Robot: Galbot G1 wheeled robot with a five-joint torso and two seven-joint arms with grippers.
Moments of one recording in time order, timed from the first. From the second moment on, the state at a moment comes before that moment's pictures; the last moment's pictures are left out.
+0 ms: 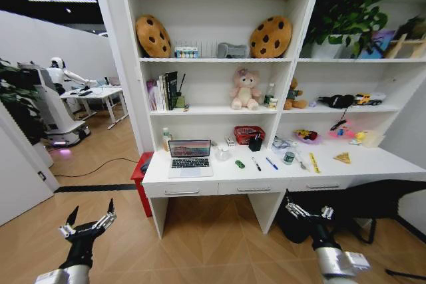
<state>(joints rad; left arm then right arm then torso) 1.92 -1.38 -0.85 -2.32 -0.33 -0.10 -0.18 -1.82 1.19 0.75 2.15 0.43 0.27 0.15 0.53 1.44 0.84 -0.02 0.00</state>
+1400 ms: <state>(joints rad) 1.91 -1.39 -0.85 -2.31 -0.33 -0.10 -0.19 -1.78 1.18 0.71 2.14 0.42 0.24 0.17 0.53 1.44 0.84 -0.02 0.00</state>
